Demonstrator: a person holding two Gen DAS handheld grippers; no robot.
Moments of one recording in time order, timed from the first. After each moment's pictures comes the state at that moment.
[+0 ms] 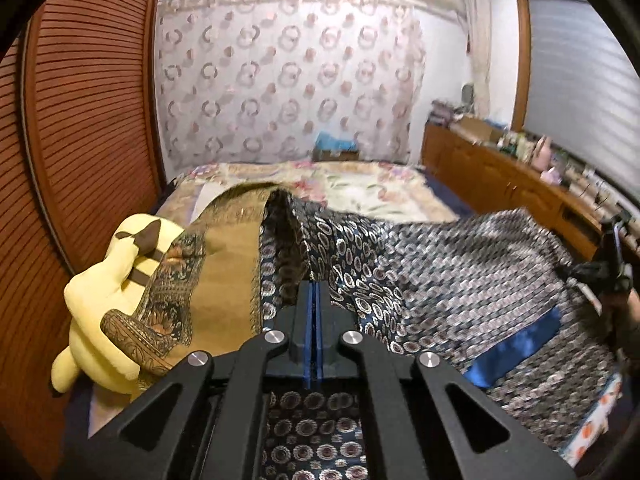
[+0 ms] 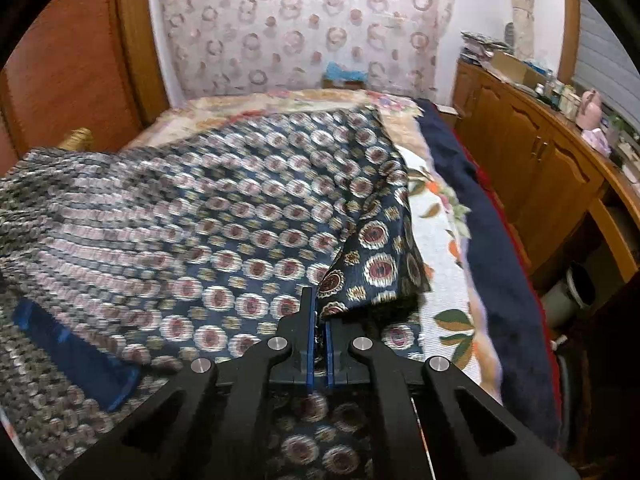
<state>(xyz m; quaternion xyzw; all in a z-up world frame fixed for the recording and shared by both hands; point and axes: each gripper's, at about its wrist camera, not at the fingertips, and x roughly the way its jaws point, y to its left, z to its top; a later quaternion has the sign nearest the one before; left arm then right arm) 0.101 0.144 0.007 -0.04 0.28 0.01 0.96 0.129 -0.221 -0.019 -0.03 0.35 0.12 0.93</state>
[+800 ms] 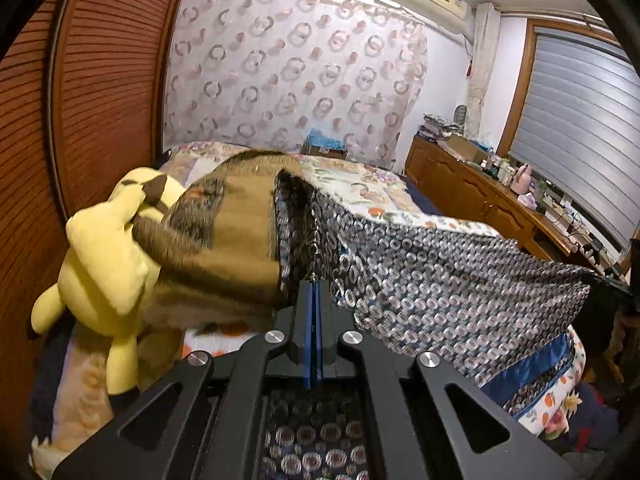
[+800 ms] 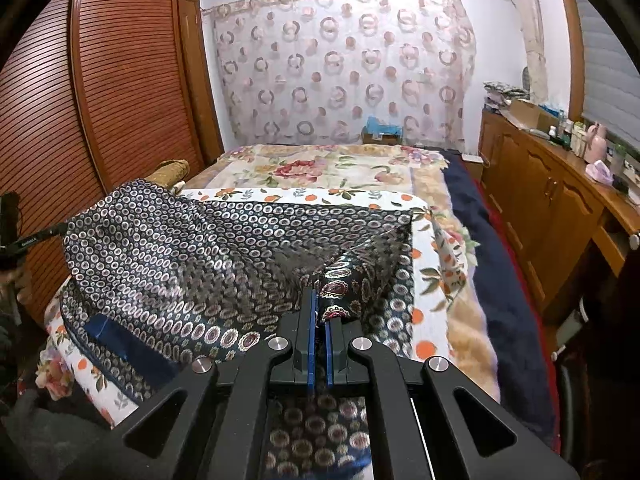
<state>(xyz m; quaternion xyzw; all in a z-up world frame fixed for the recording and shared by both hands) 0.030 0.174 -0.020 -0.11 0.28 -0.02 0.95 -0.036 -0.265 0.039 -0.02 0.26 0.18 0.95</state>
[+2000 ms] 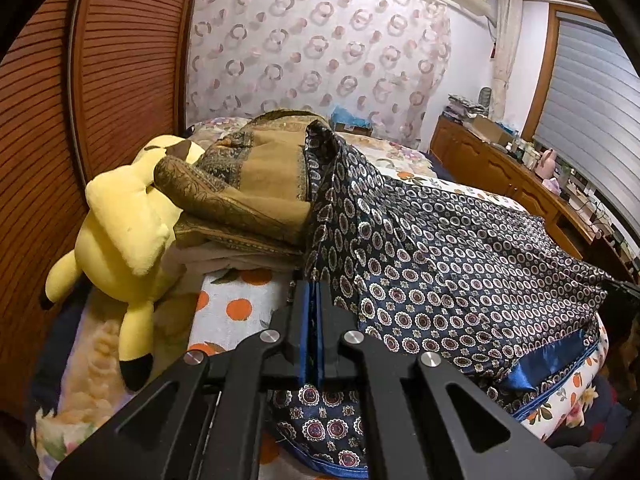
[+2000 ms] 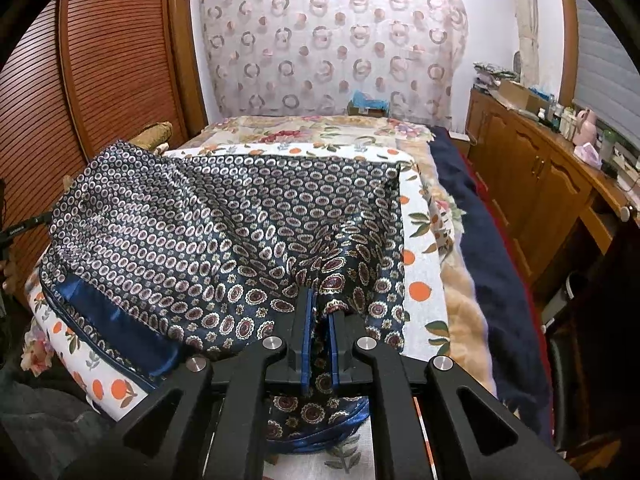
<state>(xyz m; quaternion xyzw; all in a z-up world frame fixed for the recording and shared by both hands) 0.021 0.174 -0.051 -0.11 0.32 0.02 0.94 -0.029 -0.252 0.022 -0.04 0.30 0.16 0.94</state>
